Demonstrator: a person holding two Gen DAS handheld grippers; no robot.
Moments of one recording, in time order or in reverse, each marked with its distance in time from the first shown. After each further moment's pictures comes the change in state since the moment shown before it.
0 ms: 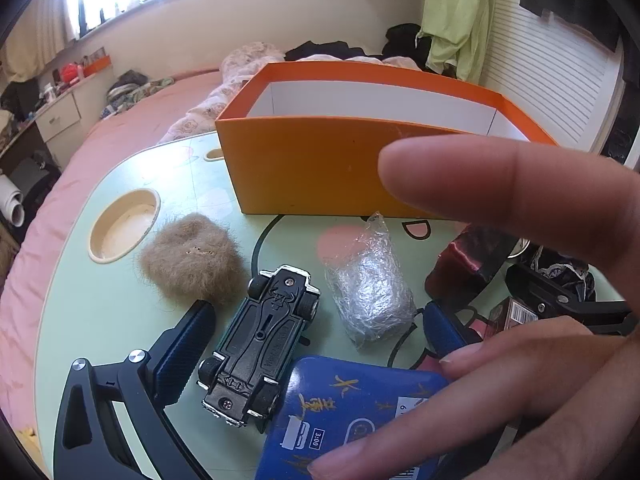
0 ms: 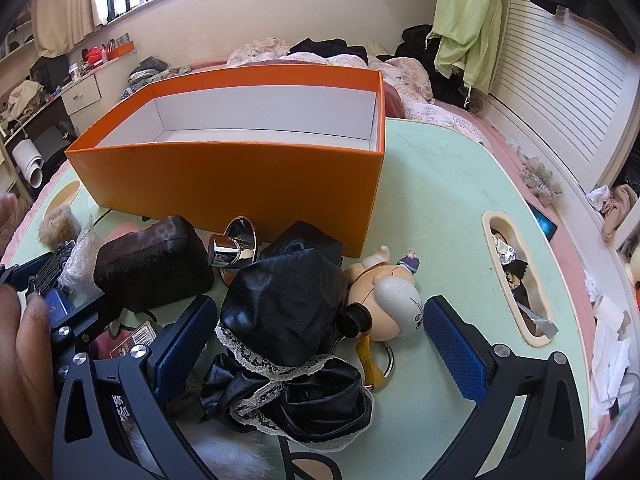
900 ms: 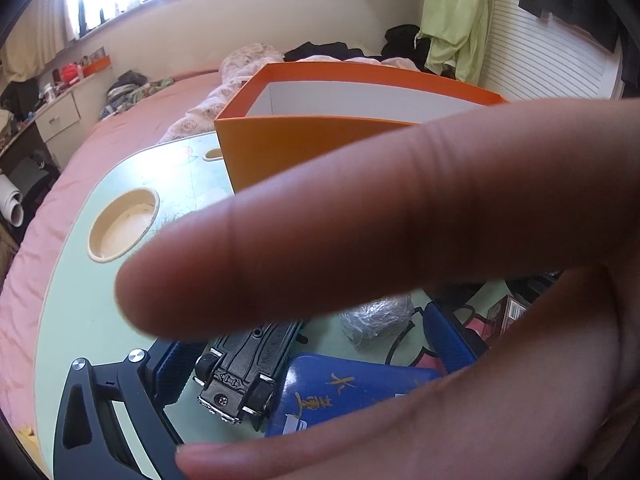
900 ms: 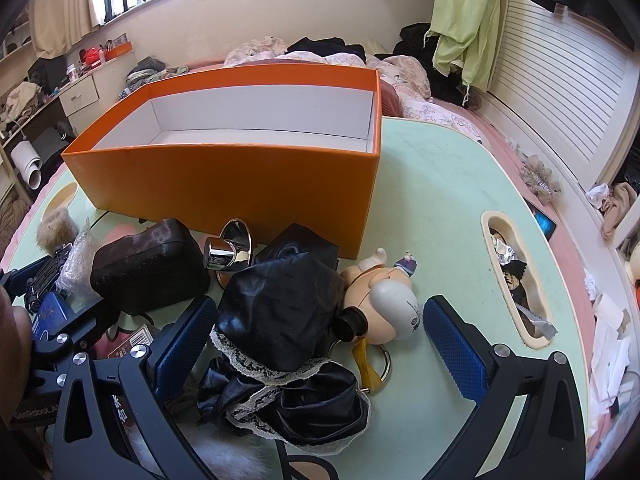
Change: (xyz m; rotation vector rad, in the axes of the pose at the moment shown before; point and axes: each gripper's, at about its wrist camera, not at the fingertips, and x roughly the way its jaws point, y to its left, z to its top) left arm 0.000 0.000 -0.001 0.002 -0.005 -0.016; right arm 0.001 -0.002 0.002 0.006 0.006 -0.004
